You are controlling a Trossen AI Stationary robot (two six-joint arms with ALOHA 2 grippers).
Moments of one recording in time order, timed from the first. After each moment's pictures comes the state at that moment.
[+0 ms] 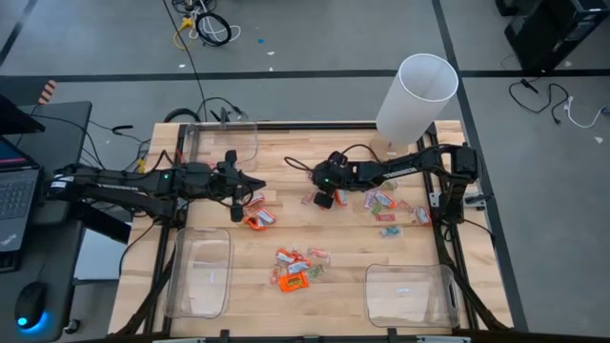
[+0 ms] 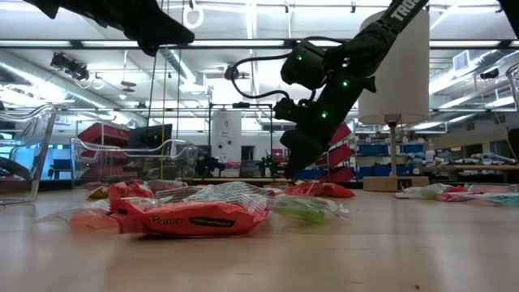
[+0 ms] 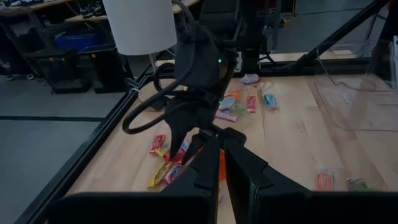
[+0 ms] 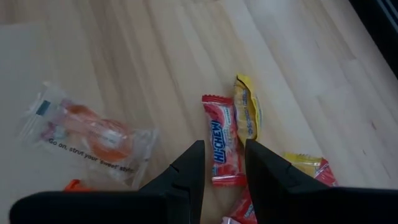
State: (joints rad) left arm -0.02 0.83 0.62 -0.03 -0.22 0.05; right arm -0.19 1.85 1.02 -0.12 0.31 0.05
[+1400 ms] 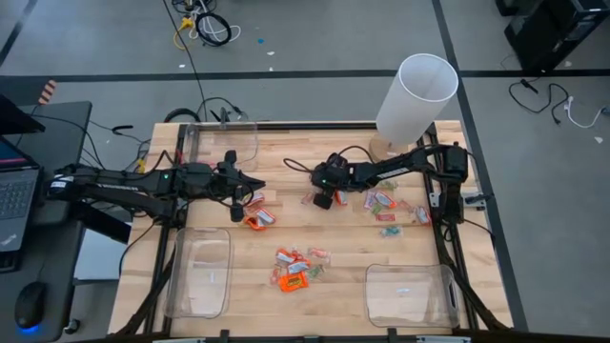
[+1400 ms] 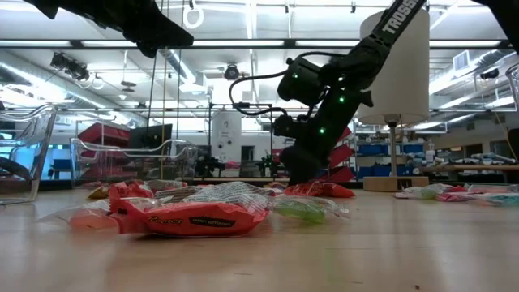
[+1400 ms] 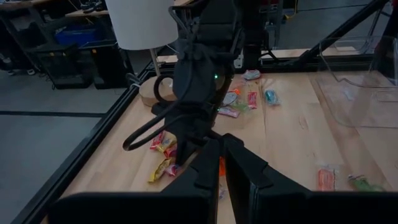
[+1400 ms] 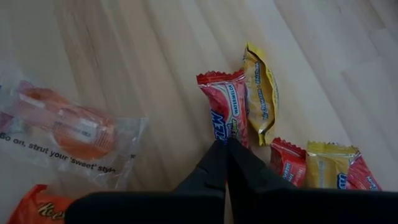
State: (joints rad) left arm -0.02 0.83 0.62 -0.05 -0.23 0.04; right arm -0.21 1.93 1.03 -0.09 0.29 0.09
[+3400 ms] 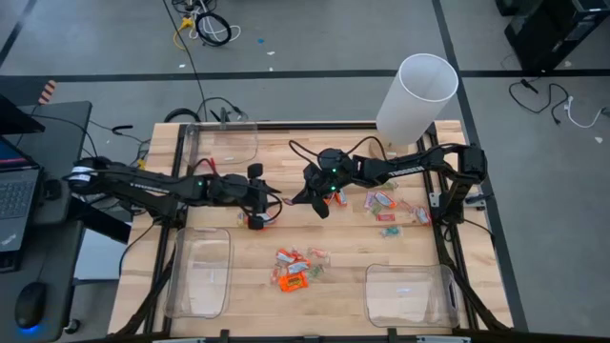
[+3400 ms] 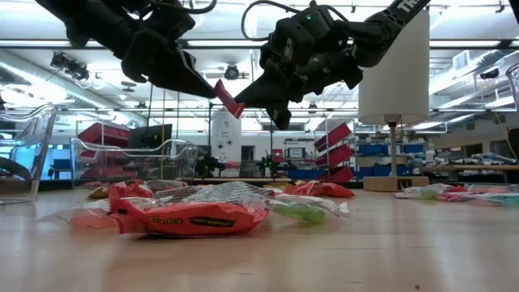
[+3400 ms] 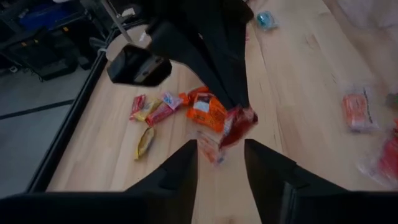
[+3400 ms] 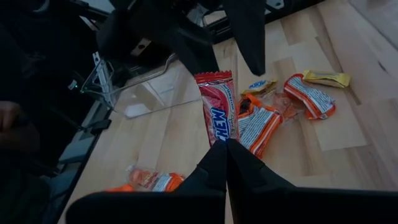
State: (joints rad) left arm -0.02 1.18 0.62 0.08 -0.20 0.23; right arm -0.19 1.79 1.02 0.31 -0.49 0.30
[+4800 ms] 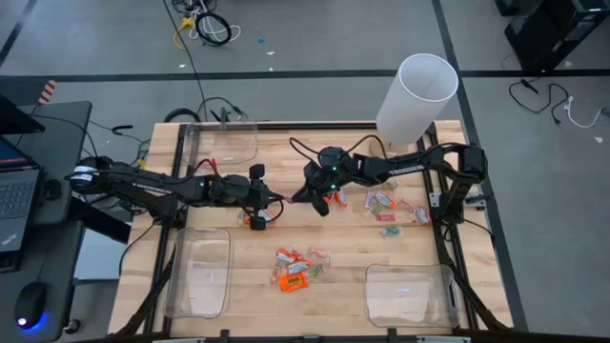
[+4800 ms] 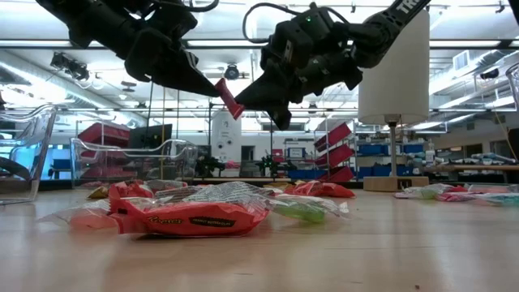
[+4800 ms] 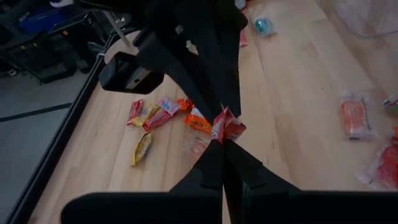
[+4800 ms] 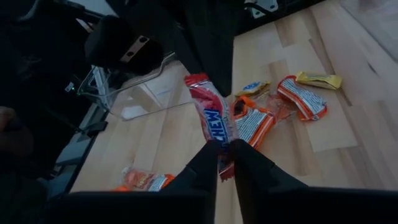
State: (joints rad) left arm -0.02 1.19 0.62 0.10 -0.20 0.22; right arm -0.21 1.79 1.03 0.31 -0.49 0.31
